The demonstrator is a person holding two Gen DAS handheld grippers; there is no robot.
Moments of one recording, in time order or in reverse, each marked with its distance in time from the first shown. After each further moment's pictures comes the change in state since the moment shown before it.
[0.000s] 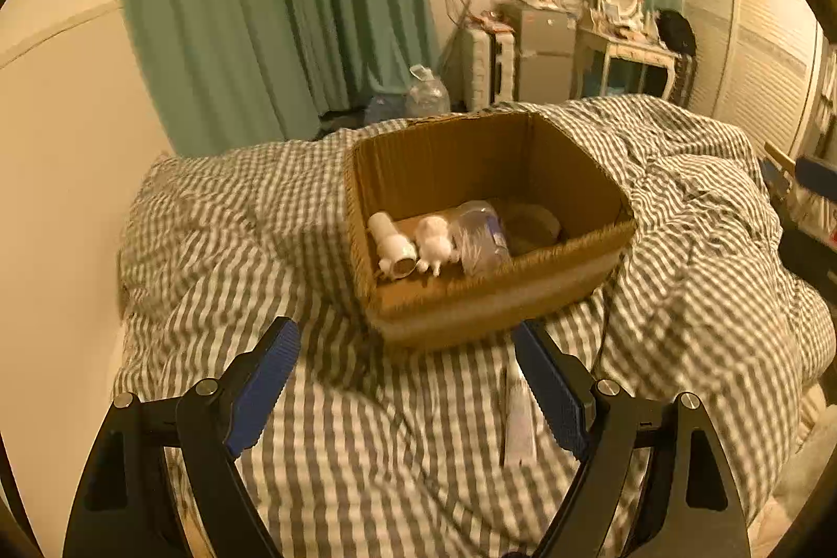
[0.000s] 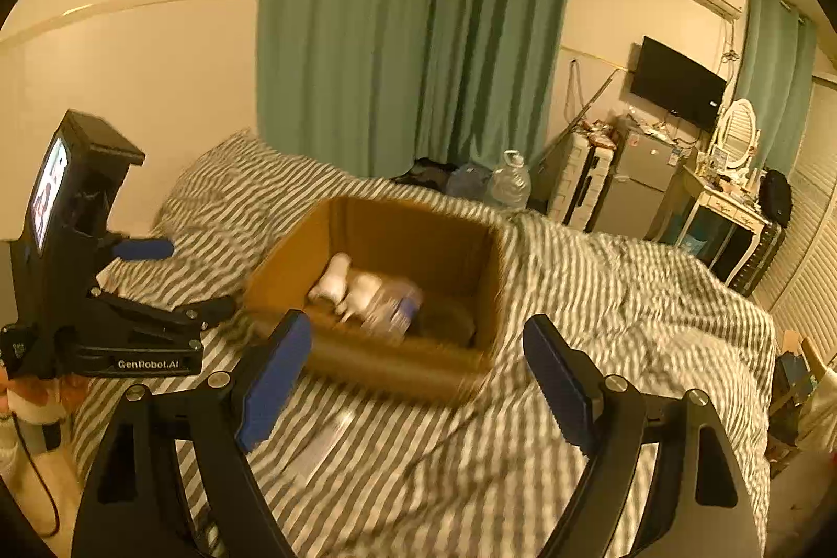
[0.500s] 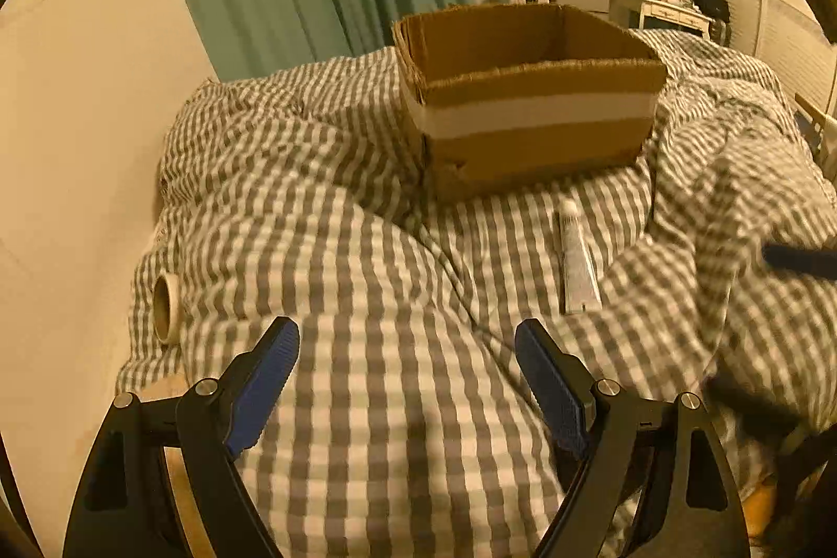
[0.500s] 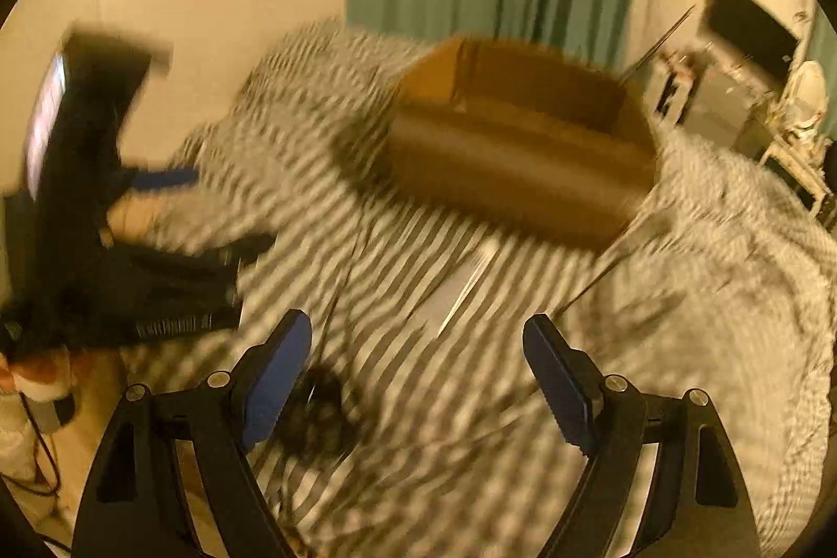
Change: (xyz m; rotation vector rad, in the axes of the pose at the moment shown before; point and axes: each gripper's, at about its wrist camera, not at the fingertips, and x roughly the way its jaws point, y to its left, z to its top) left arm 0.007 0.005 -0.135 -0.002 0.094 0.097; right arm 0.039 0.106 -0.143 -0.072 0.270 0.199
